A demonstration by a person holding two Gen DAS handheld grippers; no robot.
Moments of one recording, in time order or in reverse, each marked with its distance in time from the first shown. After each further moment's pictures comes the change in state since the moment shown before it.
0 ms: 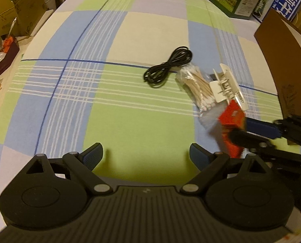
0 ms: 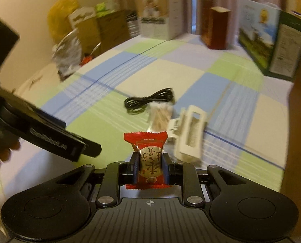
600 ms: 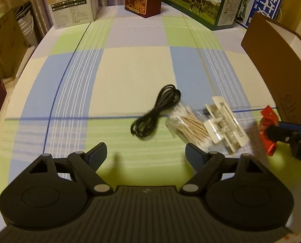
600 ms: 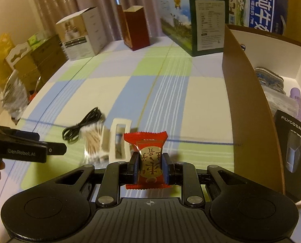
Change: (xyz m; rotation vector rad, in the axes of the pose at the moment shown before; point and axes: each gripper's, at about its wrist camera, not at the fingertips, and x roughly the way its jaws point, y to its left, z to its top) left arm 0.018 -0.011 0.052 0.181 -0.122 -0.011; right arm -0.016 -0.061 0.013 0.336 -0.033 -0.218
